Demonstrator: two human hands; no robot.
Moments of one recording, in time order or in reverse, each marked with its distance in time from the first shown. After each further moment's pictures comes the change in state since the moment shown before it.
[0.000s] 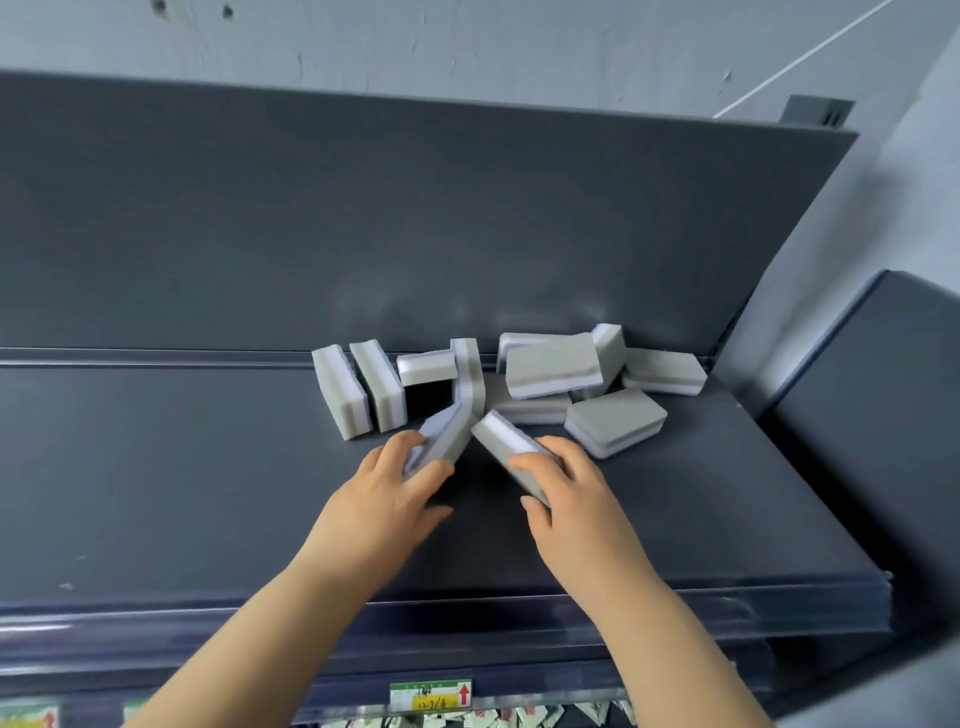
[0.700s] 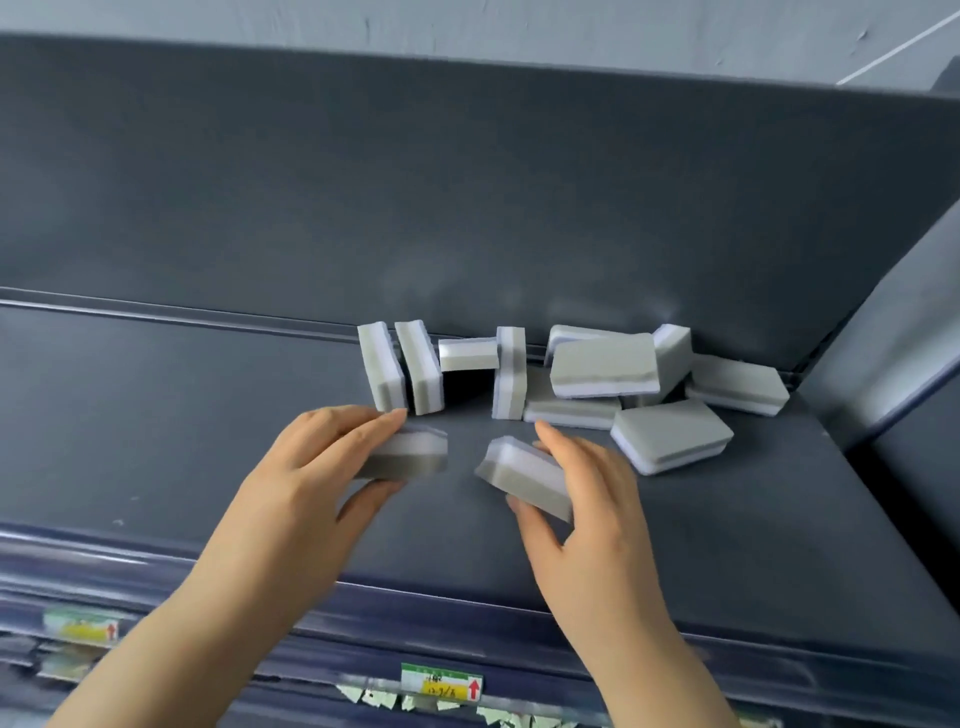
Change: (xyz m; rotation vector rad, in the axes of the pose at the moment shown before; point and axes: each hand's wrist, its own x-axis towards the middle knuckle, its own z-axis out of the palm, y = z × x) left_hand -0.026 0.007 -0.078 -0.116 0.267 -0.162; right_hand -0.003 -0.016 0.003 0.303 0.322 -0.198
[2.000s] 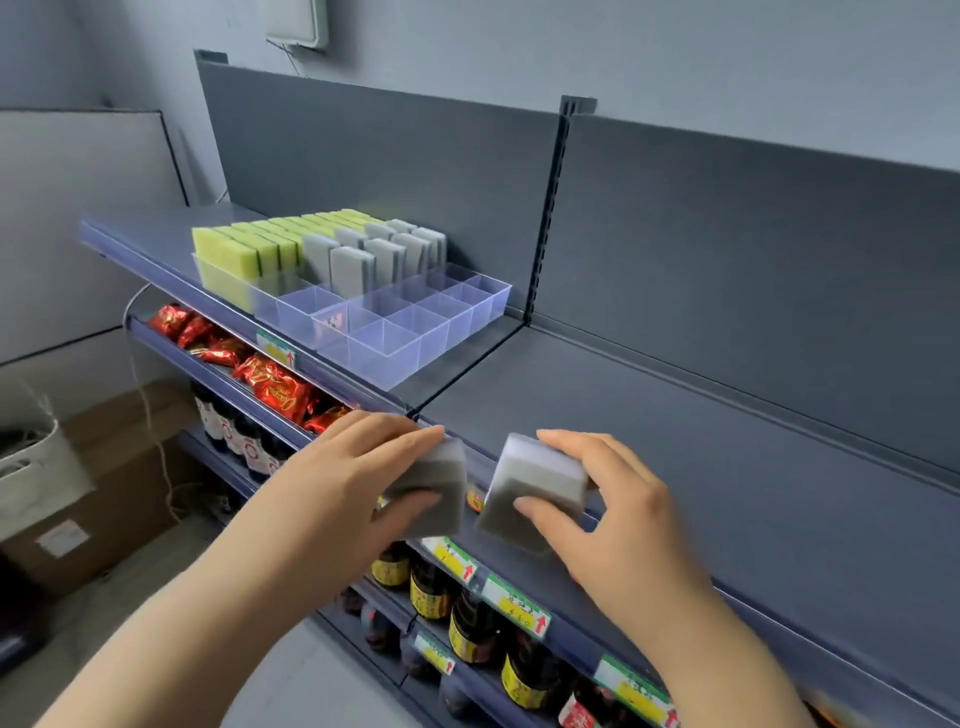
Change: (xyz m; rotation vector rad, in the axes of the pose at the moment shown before) left_hand -0.225 -0.438 -0.372 0.312 -0.048 -0.227; right_hand 0.008 -0.465 0.399 0.338 -0.499 -0.199
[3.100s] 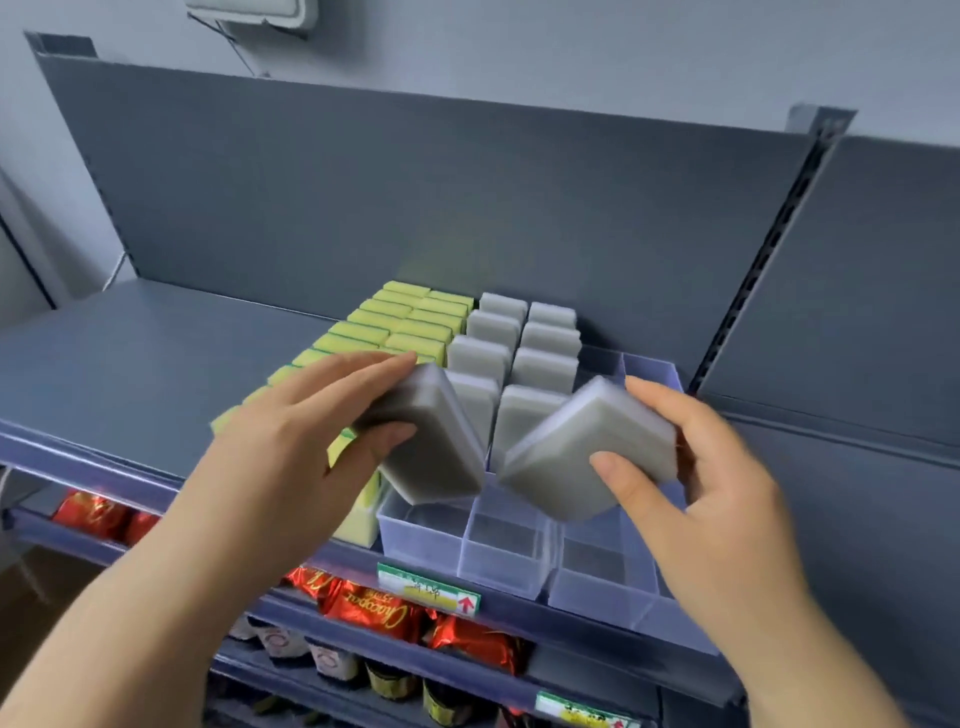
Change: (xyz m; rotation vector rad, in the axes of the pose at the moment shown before) left_hand 0.169 -0.420 -0.020 -0.276 0.118 0.150; right_hand 0.287 -0.085 0.243 0.059 0.379 0.277
